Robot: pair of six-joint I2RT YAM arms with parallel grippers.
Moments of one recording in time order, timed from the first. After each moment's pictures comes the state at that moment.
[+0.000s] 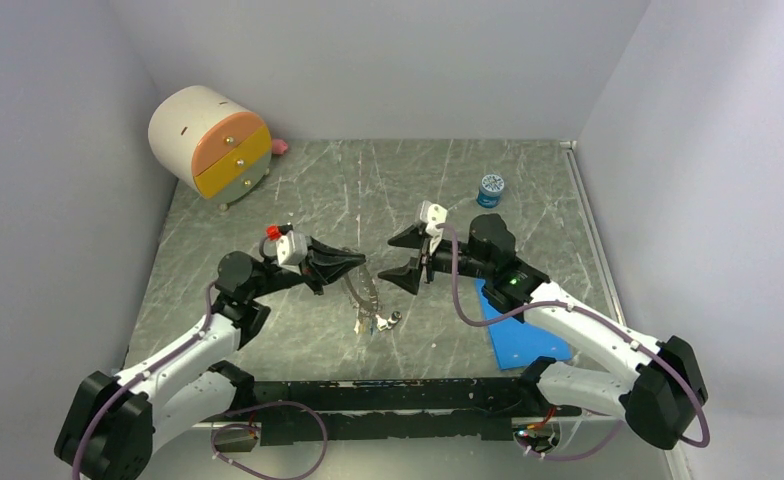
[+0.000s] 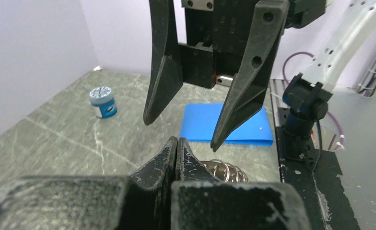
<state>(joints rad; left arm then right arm) -0.49 0.95 0.39 0.93 0.83 -0.23 0.71 1.08 0.74 0.23 -0.62 -0.09</state>
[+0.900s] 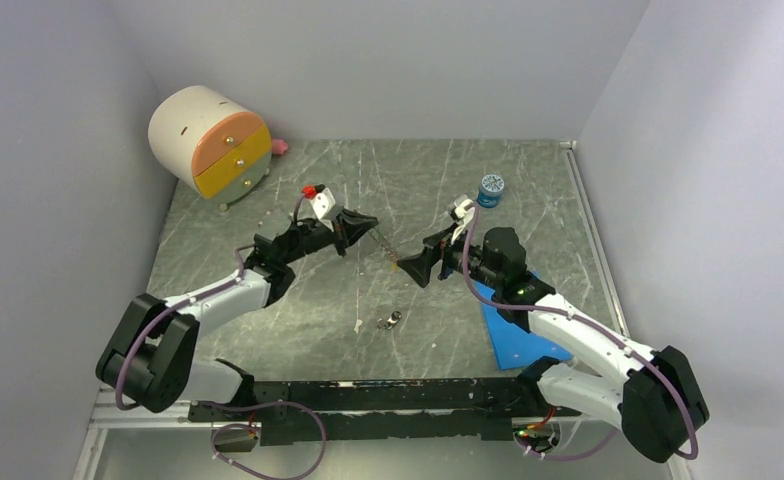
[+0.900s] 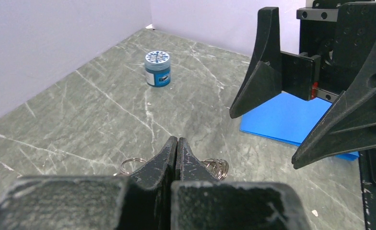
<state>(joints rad) -0.49 1.34 0.62 0.83 0.62 -0.10 0.58 1.03 0.54 0.32 -0.37 0.25</state>
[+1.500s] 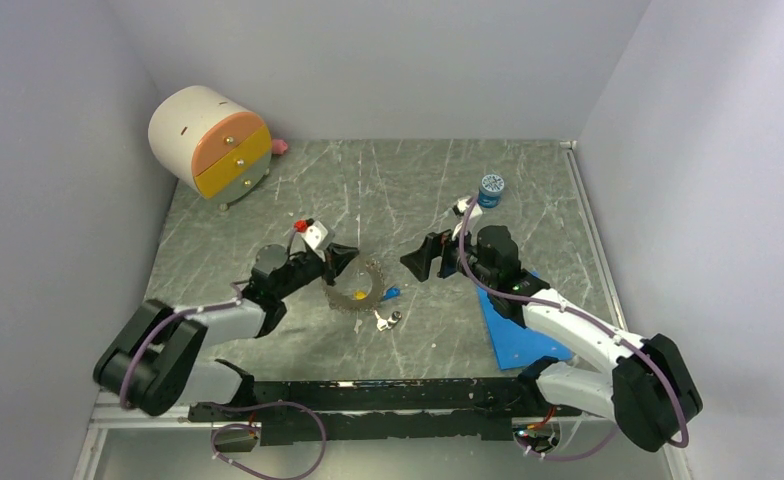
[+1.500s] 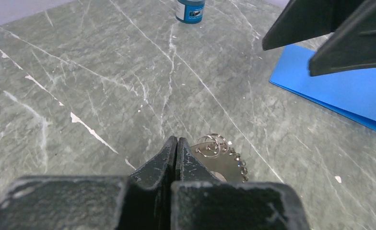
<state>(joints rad) -0.49 1.38 0.35 1.00 0.44 -0.09 0.56 1.10 0.54 0.28 -0.26 0.39</state>
